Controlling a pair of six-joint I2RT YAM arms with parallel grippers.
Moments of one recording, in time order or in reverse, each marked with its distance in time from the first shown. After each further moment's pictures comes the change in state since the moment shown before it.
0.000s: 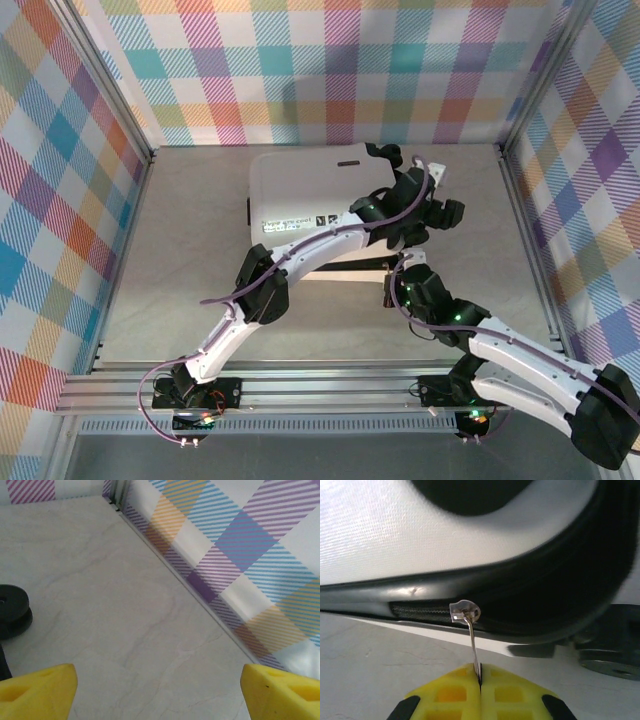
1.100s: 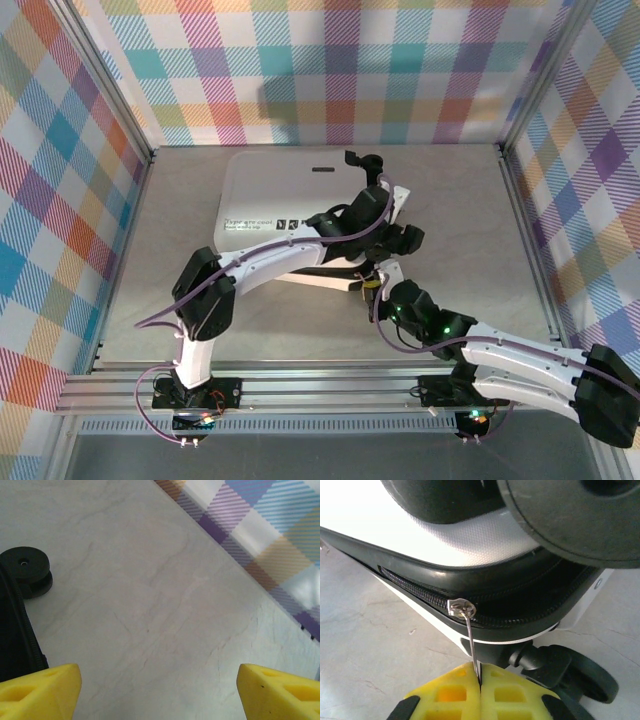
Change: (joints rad) left arm 0.027 -0.473 -0.688 0.084 0.072 0.093; right arm 0.207 0.055 -0.098 0.300 0.026 -0.200
